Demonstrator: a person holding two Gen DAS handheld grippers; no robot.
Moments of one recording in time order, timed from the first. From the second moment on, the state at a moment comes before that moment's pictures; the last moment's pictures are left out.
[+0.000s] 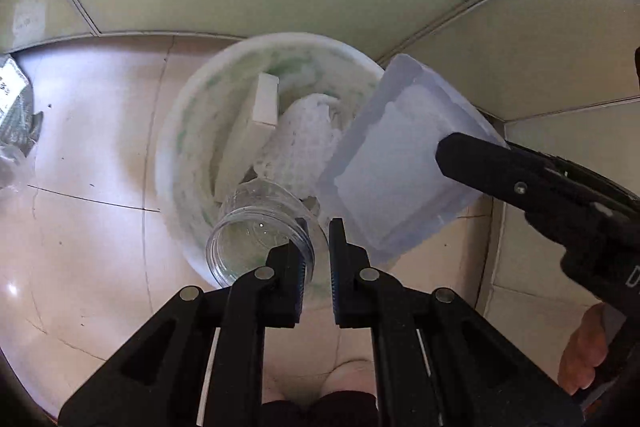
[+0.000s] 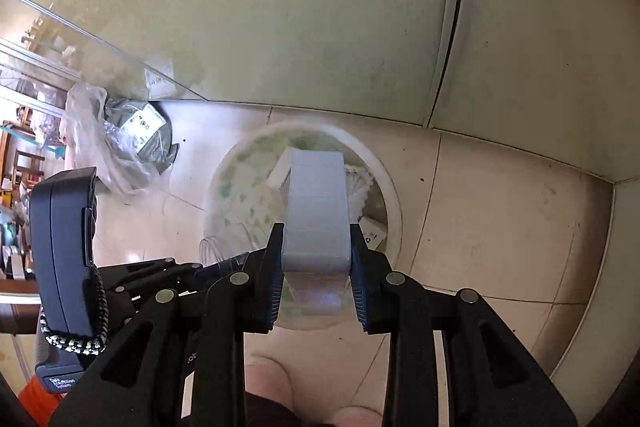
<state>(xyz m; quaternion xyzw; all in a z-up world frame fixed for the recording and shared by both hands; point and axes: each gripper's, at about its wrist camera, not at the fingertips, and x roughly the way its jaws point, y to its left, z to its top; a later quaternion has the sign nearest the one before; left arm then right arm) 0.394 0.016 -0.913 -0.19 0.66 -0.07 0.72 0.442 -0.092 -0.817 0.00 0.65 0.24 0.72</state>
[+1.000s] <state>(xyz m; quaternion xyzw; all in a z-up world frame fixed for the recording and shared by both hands) 0.372 0.027 -0.520 -0.10 0.56 -0.01 0.82 0.420 -0.135 -0.452 -0.03 0.53 0.21 0.82</state>
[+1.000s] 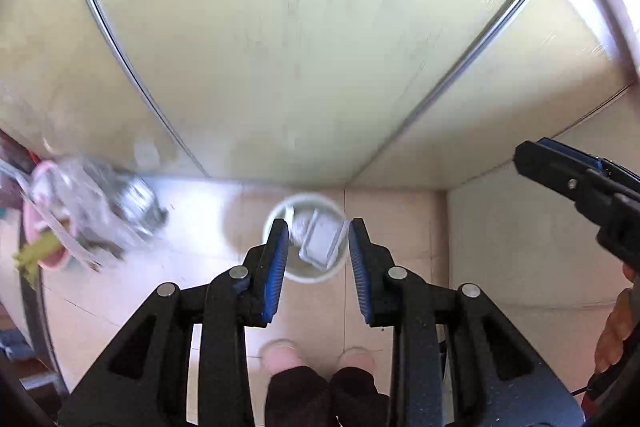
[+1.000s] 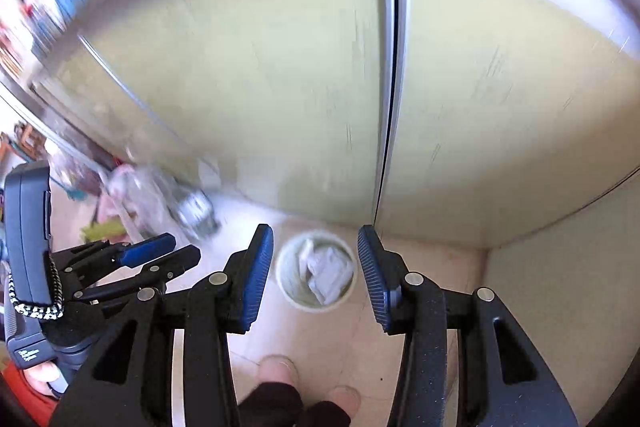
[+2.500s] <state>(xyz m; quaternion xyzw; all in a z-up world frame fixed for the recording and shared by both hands) 0.508 0.050 -0.079 -0.07 0.31 0.04 0.95 0.518 -0.157 -0.078 -0.03 0.25 0.17 0.95</state>
